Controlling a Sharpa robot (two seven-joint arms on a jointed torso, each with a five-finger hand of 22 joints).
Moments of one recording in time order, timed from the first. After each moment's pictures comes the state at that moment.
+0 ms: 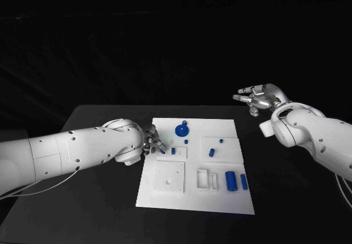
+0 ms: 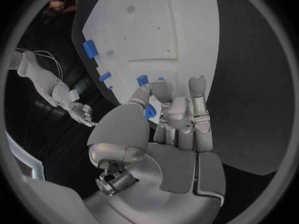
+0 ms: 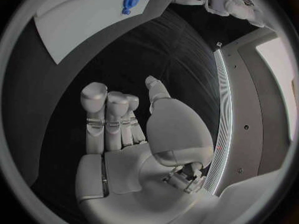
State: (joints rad) left arm 1.40 -0.68 -0.24 1.39 -0.98 -0.13 -0.52; left_hand 1.11 0.08 0.10 -0.21 0.65 1.08 0.03 0.33 0.69 1.47 -0.08 0.69 0.71 1.44 -0.12 1.19 0.91 0.09 1.32 -0.09 0.48 1.31; right arm 1.12 -0.74 0.33 1.20 -0.91 -0.38 -0.01; right_hand 1.23 -0.02 -0.10 -0.02 0.47 0.86 0.13 0.06 0.06 1.21 0.01 1.01 1.07 1.44 -0.07 0.98 0.96 0.10 1.47 -0.08 0.76 1.31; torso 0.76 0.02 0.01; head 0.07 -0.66
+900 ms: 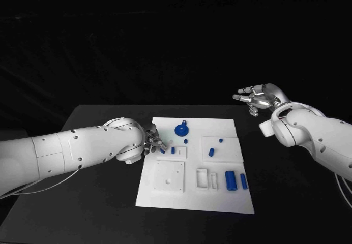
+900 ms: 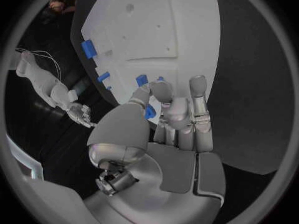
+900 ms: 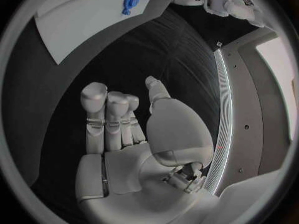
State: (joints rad) left arm 1.40 -0.67 -0.24 1.36 -0.98 -0.11 -0.53; left_hand 1.11 0.09 0.11 -0.21 0.62 1.08 0.04 0.34 0.78 1.47 -0.08 0.70 0.70 1.44 -0.12 1.19 0.91 0.09 1.32 -0.08 0.48 1.31; right arm 1.12 -0.74 0.33 1.20 -0.91 -0.38 -0.01; right_hand 1.23 -0.02 -0.10 -0.02 0.47 0.86 0.13 0.06 0.06 1.21 0.01 1.01 1.07 1.44 -0.07 0.98 0.96 0.10 1.47 -0.08 0.76 1.31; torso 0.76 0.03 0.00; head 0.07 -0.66
